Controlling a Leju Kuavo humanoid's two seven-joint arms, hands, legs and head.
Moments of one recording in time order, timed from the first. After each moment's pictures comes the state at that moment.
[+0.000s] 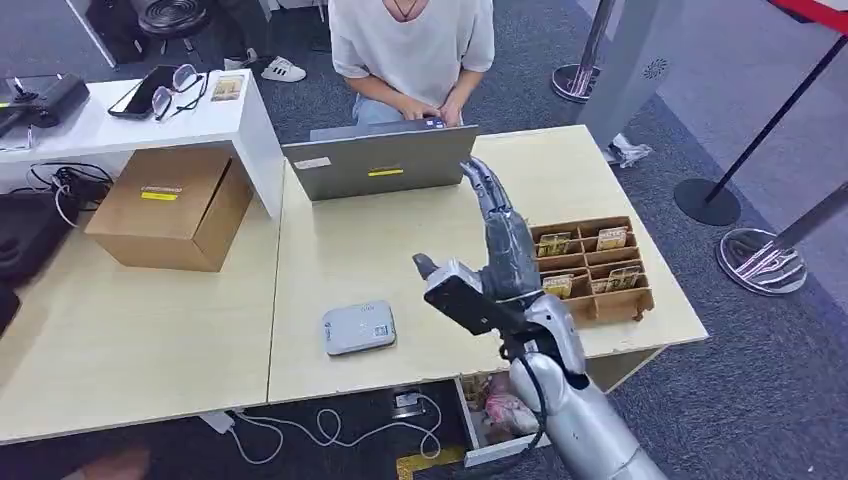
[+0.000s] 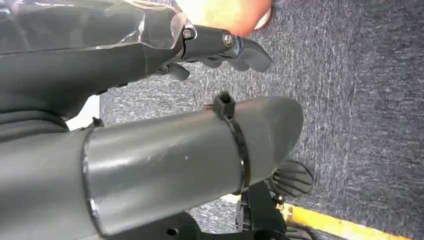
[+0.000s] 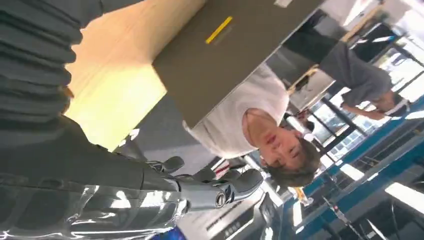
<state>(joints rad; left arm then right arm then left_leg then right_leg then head) -0.15 -0.16 1.53 -0.12 -1.27 0.25 -0.24 -0.34 -0.05 0.46 -1.34 0.71 -0.29 -0.14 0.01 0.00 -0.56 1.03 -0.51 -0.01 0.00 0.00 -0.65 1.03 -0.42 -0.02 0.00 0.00</state>
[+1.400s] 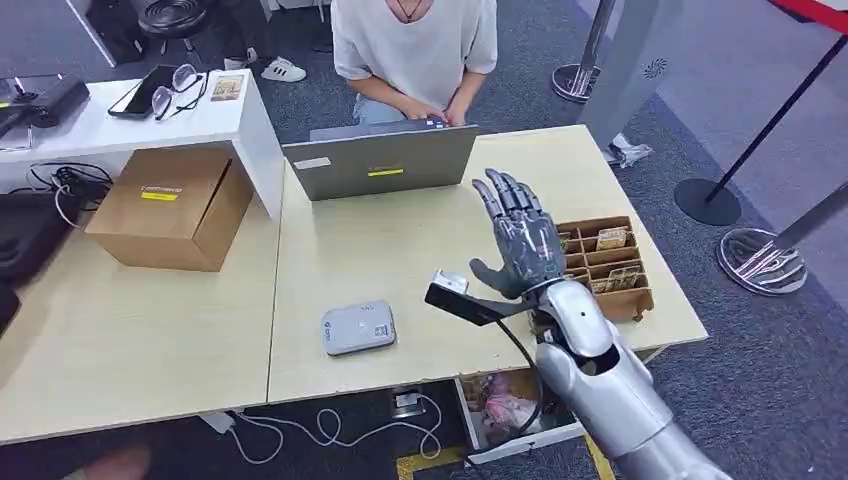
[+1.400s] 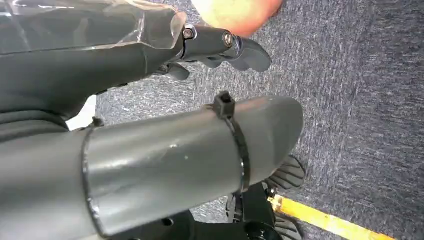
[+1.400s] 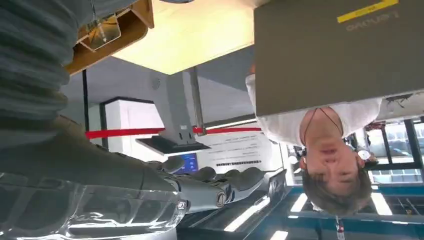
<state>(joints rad) -0.14 -0.16 1.54 -0.12 -1.17 0.24 -0.26 -0.41 -0.21 0.48 -1.24 1.11 -0.17 0.02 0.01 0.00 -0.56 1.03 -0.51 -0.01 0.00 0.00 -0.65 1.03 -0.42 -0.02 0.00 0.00</state>
